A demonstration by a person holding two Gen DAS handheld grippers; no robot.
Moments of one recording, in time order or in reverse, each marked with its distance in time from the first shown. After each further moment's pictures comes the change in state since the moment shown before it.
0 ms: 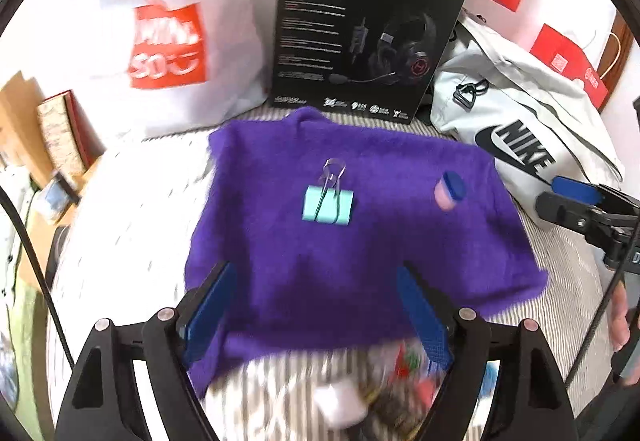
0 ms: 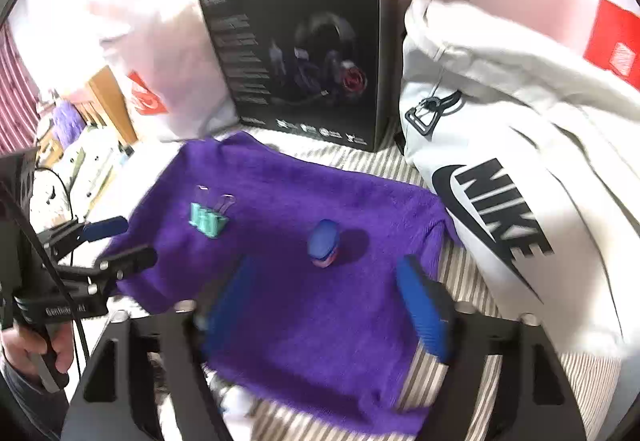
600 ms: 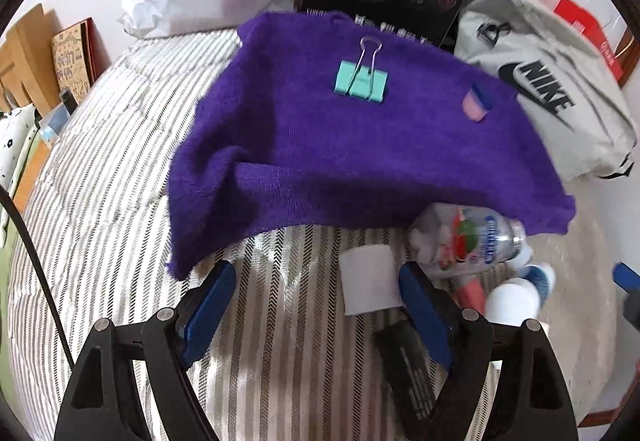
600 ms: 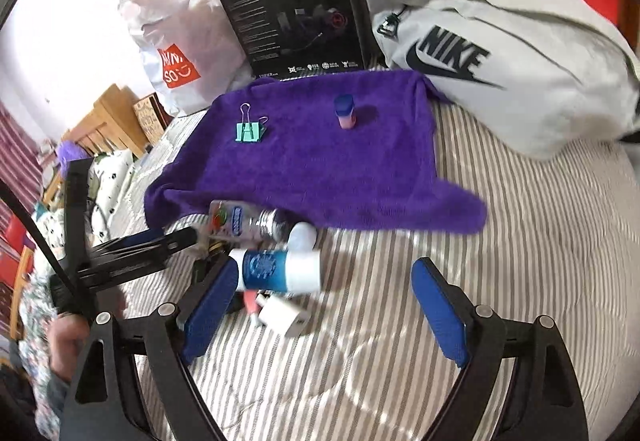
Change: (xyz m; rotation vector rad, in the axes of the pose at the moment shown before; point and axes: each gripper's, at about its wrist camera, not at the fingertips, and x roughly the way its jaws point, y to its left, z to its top) left arm 0.034 0.014 -0.074 -0.071 0.132 0.022; right arm -0.067 0.032 -0.144 0.220 0.000 0.028
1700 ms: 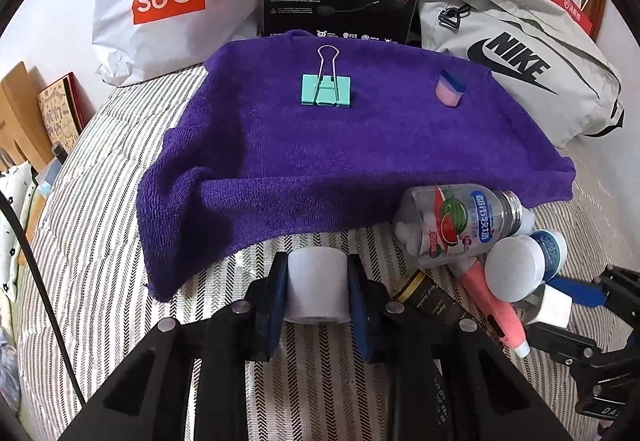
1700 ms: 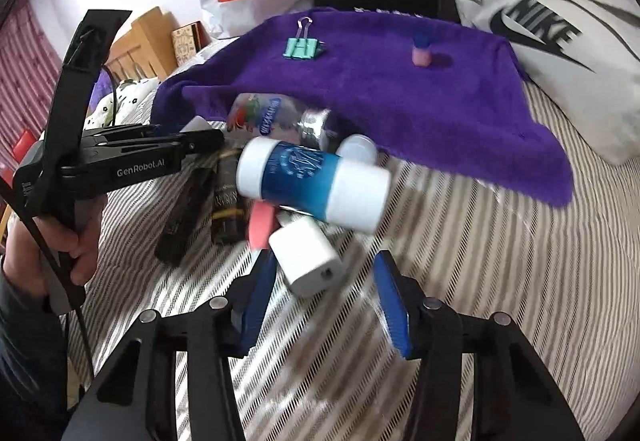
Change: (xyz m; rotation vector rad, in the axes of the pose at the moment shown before) left arm -0.003 -0.014 -0.013 0.163 -0.121 0.019; right arm 0.068 0.028 -0.049 -0.261 0.062 0.050
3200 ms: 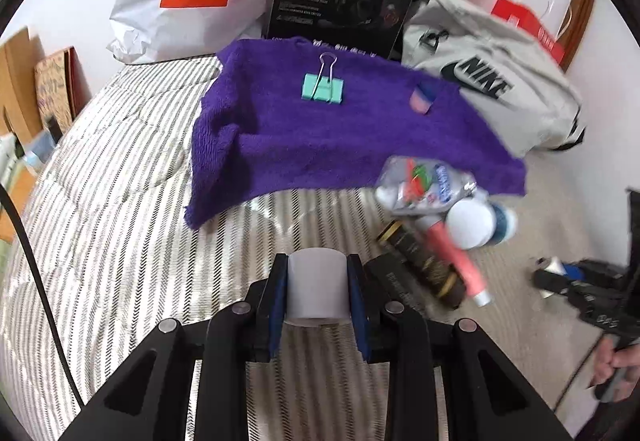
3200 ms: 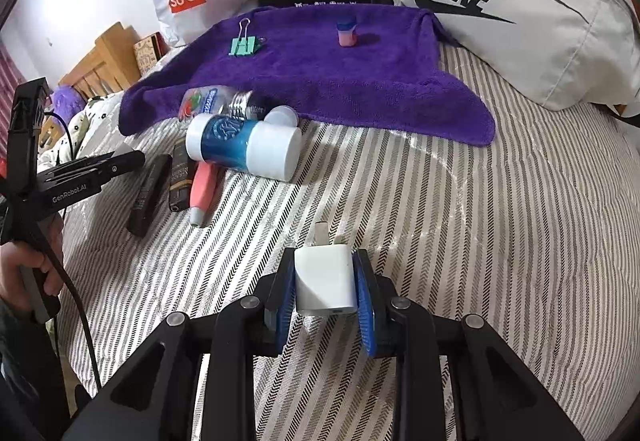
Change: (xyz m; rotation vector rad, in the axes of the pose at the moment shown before) left arm -0.042 0.027 -0.032 -0.076 -0.042 -0.164; right arm -0.034 -0.033 -0.030 0.122 0.013 -0.090
